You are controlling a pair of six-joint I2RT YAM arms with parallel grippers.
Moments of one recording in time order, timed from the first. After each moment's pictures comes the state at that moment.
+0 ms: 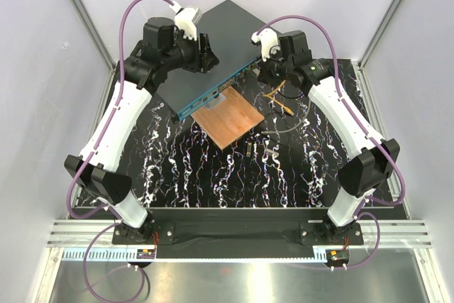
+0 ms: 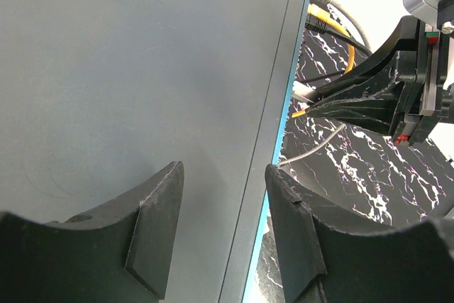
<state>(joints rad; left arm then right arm) -0.40 1.64 1.95 -0.68 0.29 -0.18 0.44 1.73 1.85 -0.71 -0.16 -0.25</state>
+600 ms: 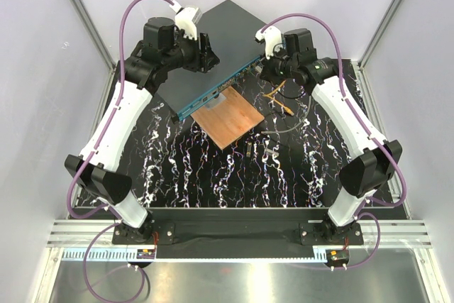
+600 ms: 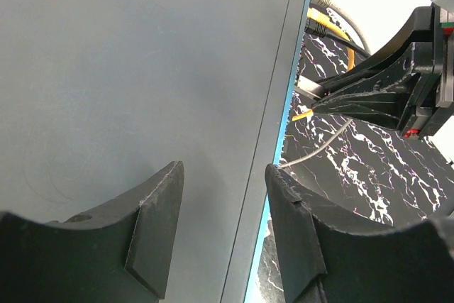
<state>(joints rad) -0.40 1.64 1.94 -0.66 0.30 -0.18 0.41 1.72 1.85 -0.70 -0.21 -0.27</state>
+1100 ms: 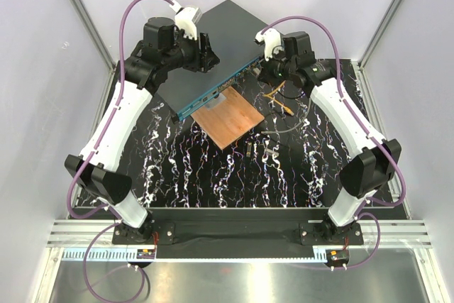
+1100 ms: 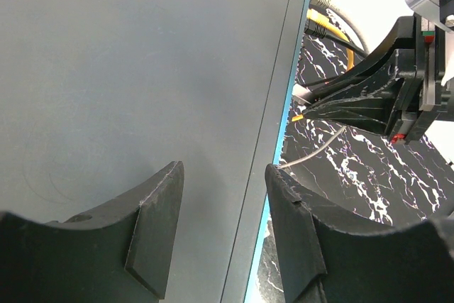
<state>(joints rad) -0.40 1.64 1.94 -0.66 0.30 -0.18 0.41 1.72 1.80 -0.65 -0.22 -0.23</state>
